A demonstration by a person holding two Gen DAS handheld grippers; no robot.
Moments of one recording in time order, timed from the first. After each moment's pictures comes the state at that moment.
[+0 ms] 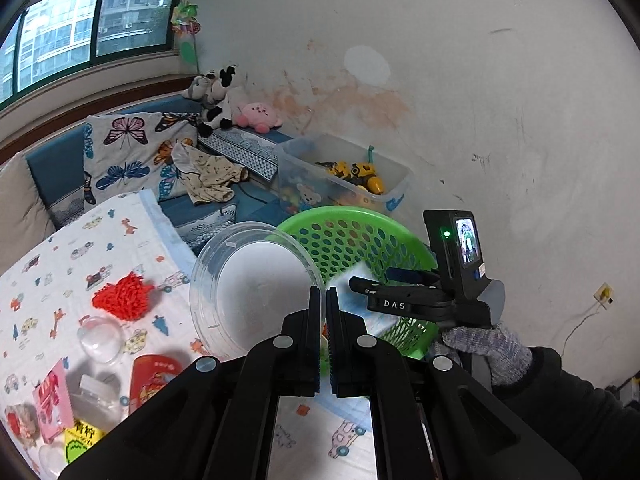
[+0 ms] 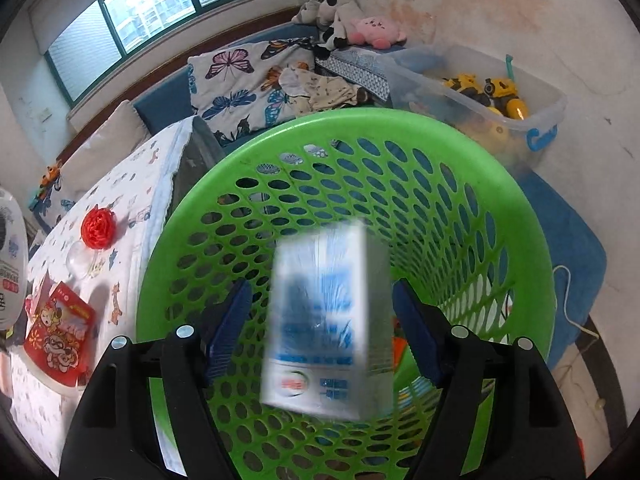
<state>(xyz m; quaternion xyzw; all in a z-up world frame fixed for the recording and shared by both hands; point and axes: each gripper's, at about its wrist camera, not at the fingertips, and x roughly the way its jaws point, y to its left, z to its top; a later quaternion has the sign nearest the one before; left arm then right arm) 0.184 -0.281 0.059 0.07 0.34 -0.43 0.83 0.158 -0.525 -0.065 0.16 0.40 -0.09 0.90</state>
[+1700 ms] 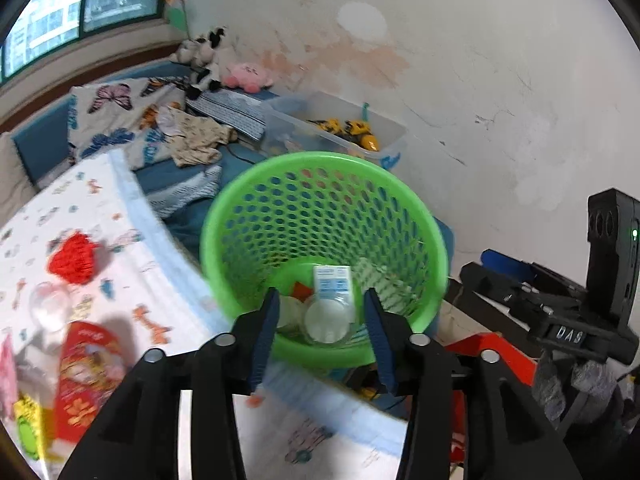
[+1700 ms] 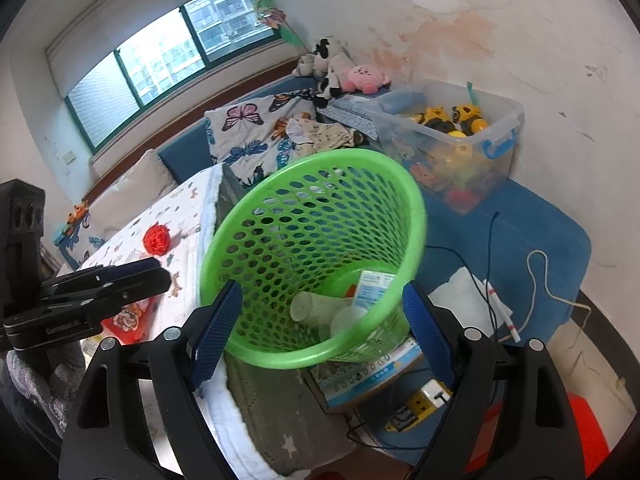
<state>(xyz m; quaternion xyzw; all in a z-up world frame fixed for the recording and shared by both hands) 0.165 -0.317 0.012 0.09 0.39 -0.41 0.82 0.033 -0.516 -0.008 0.20 0.32 -0.08 0.92</state>
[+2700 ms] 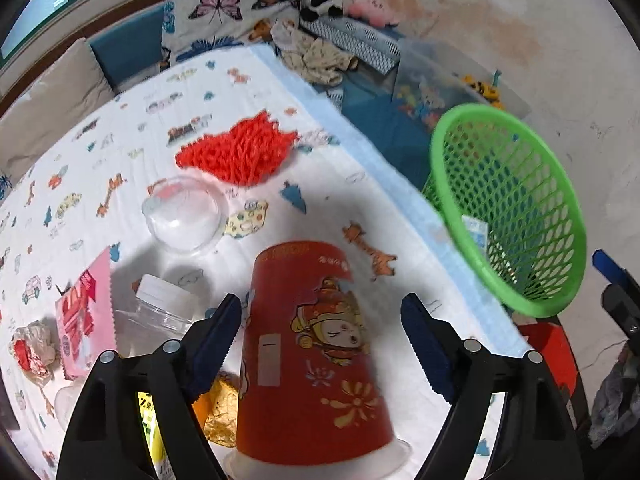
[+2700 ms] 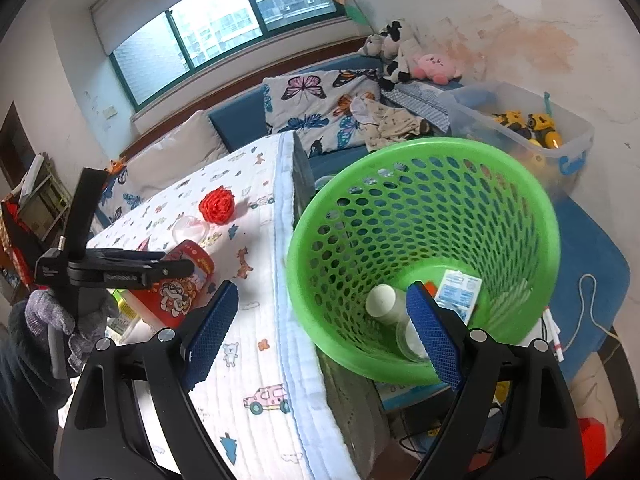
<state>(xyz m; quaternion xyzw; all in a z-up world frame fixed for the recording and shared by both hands) 0.272 -0.212 -0.045 0.10 0.53 -0.25 0.80 0.087 -0.442 -0.012 0.16 0.35 0.01 0.92</state>
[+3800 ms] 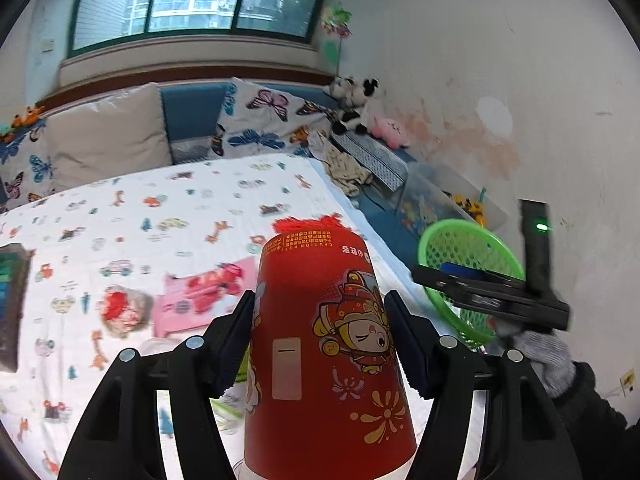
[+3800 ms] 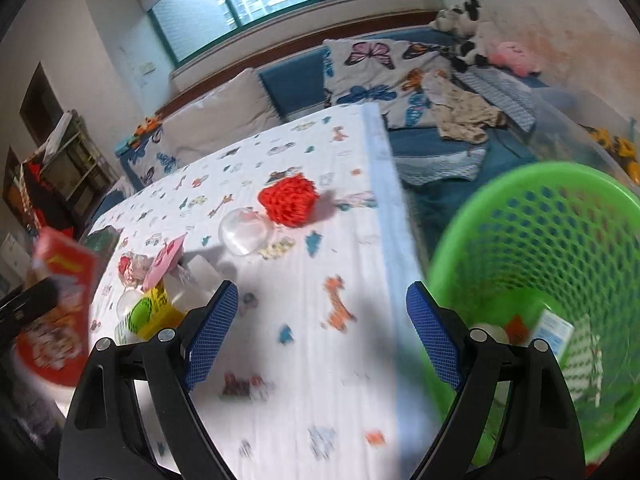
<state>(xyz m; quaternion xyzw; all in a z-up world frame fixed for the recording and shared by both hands) 0.188 -0.075 0.047 -0.03 0.36 -0.24 0.90 0.219 -0.343 -0.025 0.12 0.40 0.11 0.90</state>
